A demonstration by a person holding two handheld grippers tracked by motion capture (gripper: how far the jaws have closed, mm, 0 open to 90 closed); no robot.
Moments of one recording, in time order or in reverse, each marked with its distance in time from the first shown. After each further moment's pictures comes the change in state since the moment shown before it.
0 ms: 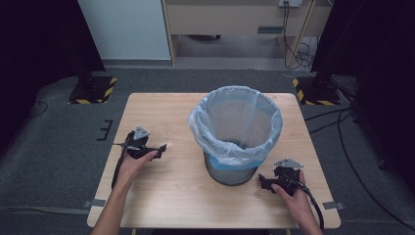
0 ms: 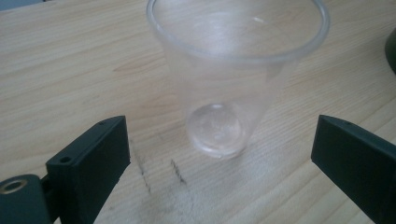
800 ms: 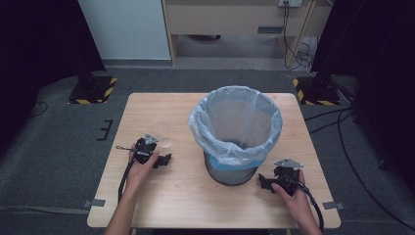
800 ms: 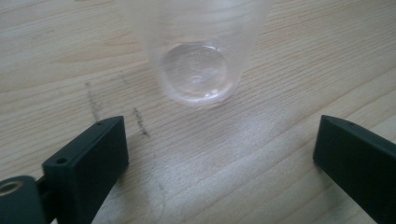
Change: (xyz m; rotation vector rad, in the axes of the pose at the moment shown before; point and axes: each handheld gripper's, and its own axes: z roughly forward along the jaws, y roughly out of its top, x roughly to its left) left arm -0.019 -0.020 0.016 0.169 0.041 -0.033; right arm 0.000 0.000 0.000 0.000 -0.002 -0.001
